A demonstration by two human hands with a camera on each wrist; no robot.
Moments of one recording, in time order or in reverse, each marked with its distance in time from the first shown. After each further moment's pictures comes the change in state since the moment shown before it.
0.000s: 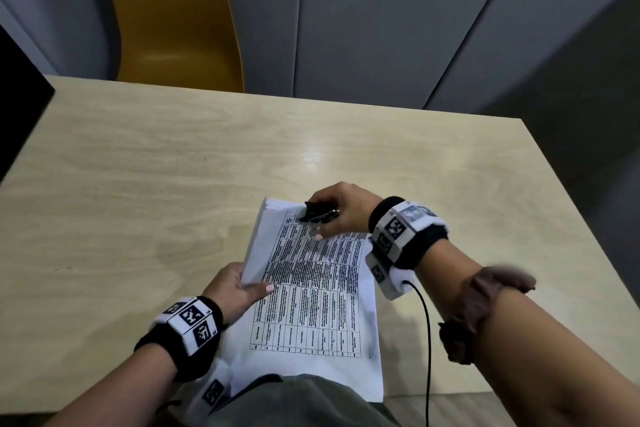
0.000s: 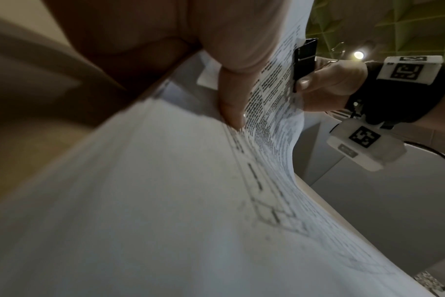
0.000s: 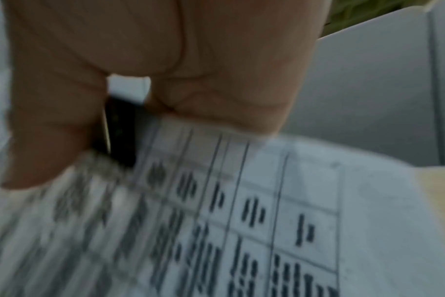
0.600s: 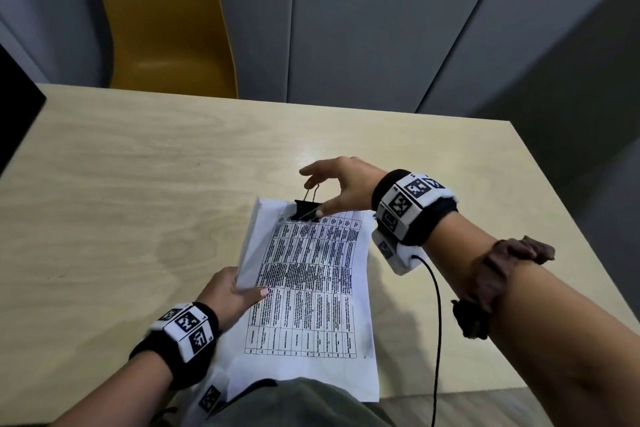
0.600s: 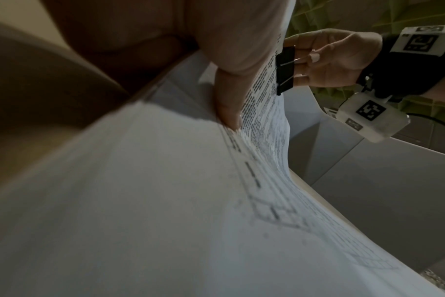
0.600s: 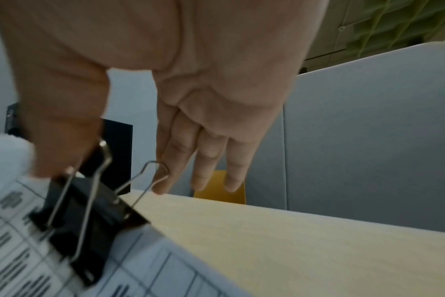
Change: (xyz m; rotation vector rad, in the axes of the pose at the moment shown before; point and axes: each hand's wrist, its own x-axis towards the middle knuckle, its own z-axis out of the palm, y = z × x) left_hand -0.010 0.014 0.001 0.122 0.047 -0.001; right_hand -0.009 -0.021 -0.036 -0.181 0.092 -0.020
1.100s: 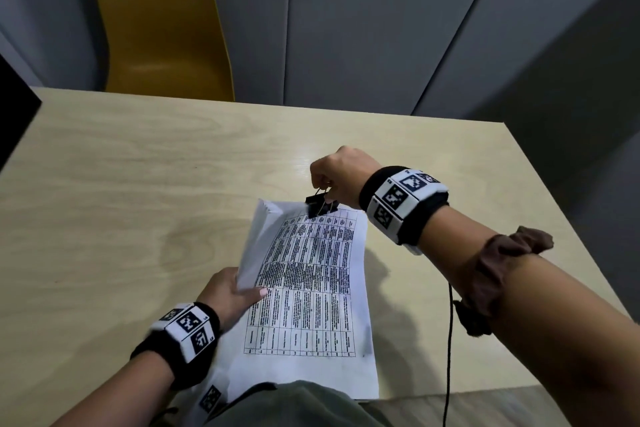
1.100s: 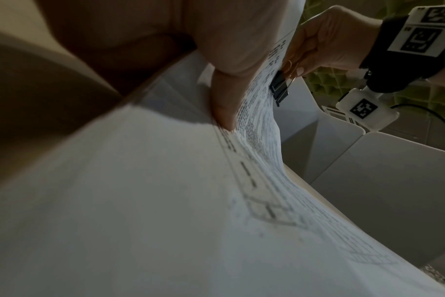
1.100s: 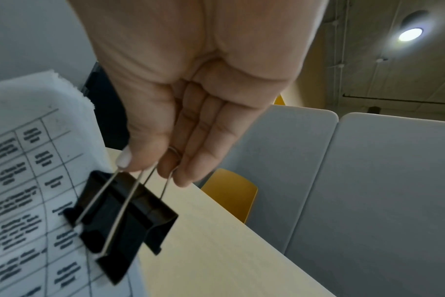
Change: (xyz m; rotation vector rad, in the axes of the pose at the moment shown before) left_hand 0.009 -0.005 0.002 0.035 0.031 0.020; right_hand 0.002 -0.017 -0.007 -0.452 0.200 -0.020
